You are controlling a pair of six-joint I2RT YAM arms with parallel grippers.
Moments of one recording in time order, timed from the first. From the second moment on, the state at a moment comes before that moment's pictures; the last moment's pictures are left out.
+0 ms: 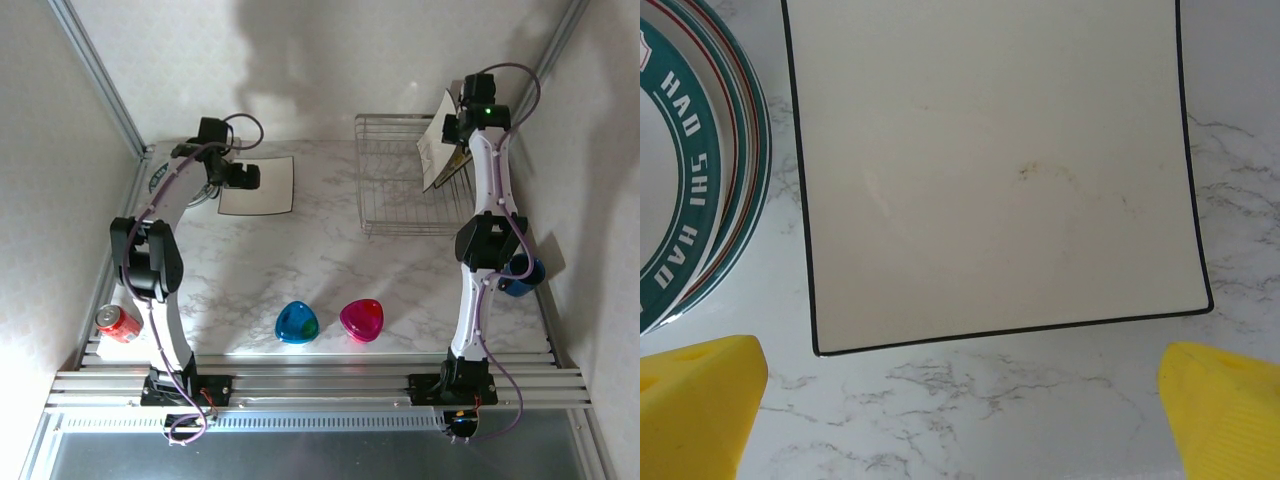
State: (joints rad) left arm -0.11 1.99 1.79 -0.82 0.04 -0.10; right arm -0.01 2.34 2.63 -1.13 0.11 0.09
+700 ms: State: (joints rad) left arm -0.11 1.92 1.72 -0.79 0.04 -0.11; right arm 0.01 2.22 2.66 -1.21 0.20 0.06
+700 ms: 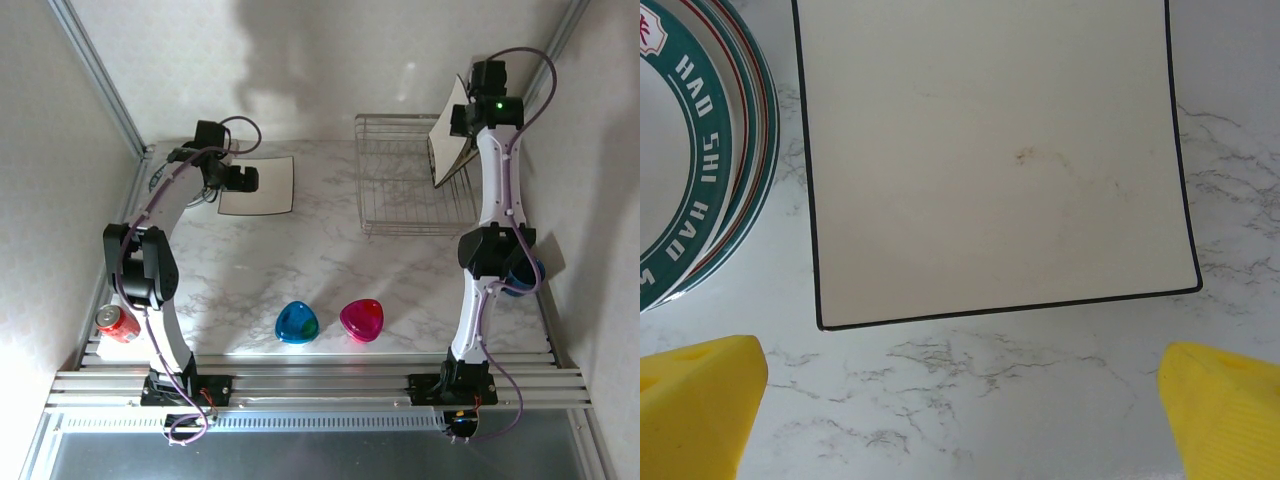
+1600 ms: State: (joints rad) left arm -0.12 1.90 1.72 -0.79 0.04 -0.11; right arm -0.08 1.67 1.85 -0.73 -0.37 0.46
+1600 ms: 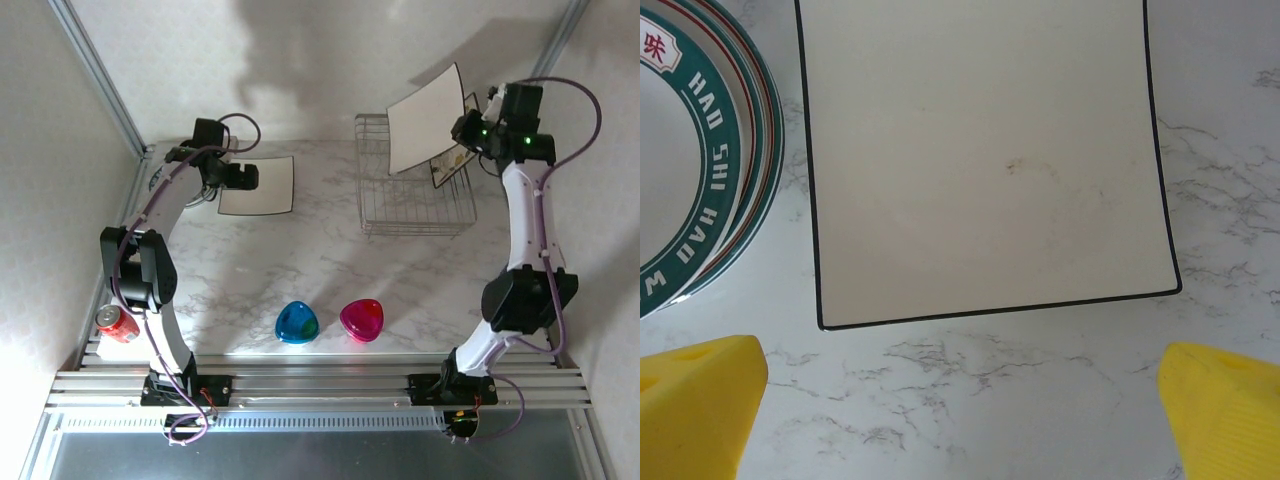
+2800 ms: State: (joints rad) left arm -0.14 1.89 1.74 -0.66 0.31 -0.17; right arm 0.00 1.67 0.98 0.68 -0.86 1.32
